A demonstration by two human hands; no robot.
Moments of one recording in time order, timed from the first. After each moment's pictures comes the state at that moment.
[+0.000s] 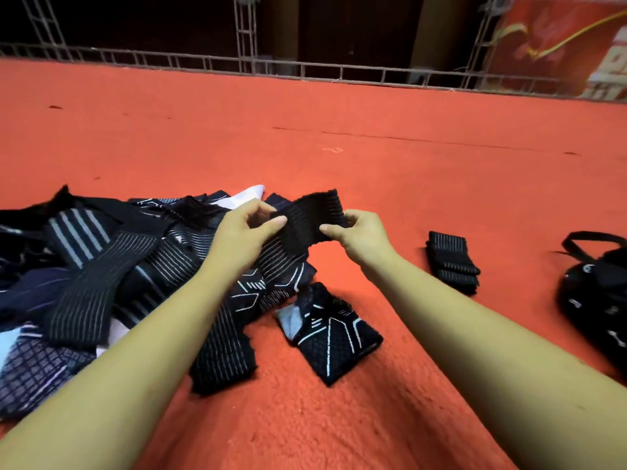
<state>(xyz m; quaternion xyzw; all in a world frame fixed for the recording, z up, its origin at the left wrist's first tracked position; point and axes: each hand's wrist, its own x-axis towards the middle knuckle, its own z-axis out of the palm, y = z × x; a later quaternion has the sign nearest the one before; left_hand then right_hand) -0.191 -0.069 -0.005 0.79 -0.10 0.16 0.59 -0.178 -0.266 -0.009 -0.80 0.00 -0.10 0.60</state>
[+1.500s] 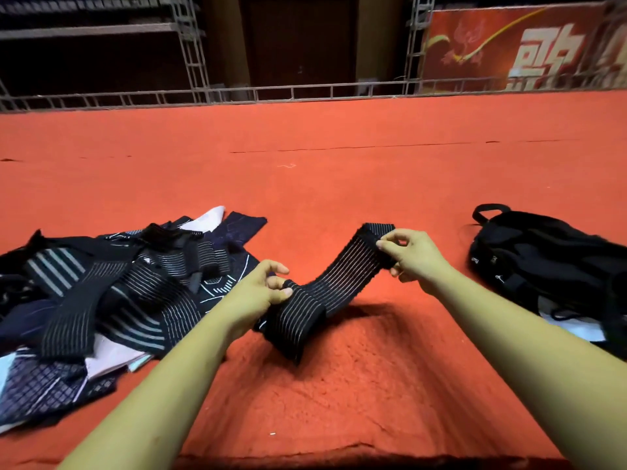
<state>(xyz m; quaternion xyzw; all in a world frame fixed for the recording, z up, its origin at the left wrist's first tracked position) -0.292 -0.141 -0.019 0.73 -0.10 -0.18 0.65 -0.317 -0.424 0.012 -0.80 0.12 -0.09 0.58</state>
